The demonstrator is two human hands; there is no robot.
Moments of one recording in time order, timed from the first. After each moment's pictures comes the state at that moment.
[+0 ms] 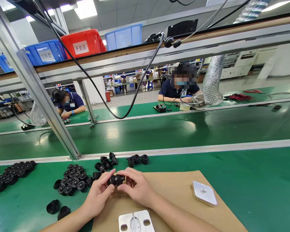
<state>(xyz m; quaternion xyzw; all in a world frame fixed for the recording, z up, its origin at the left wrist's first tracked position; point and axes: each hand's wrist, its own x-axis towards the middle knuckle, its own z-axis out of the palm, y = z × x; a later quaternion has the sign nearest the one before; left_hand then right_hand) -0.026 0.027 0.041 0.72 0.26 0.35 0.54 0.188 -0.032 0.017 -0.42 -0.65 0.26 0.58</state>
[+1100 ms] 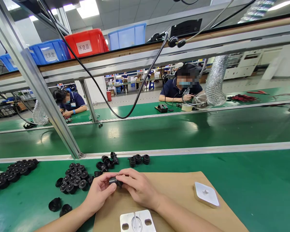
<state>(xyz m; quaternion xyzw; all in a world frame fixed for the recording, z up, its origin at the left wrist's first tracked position) -0.022 0.026 0.048 0.64 0.26 0.35 0.63 0.198 -0.032 0.020 -0.35 -0.79 0.04 0.50</state>
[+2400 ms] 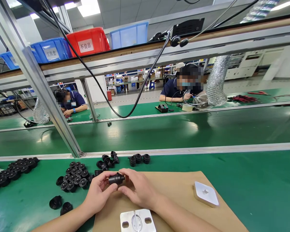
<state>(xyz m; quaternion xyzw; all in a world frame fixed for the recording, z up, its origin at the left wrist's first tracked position) -0.025 0.020 0.049 0.69 0.28 0.37 0.55 0.194 -0.039 0.023 -0.43 -0.76 0.11 0.47</state>
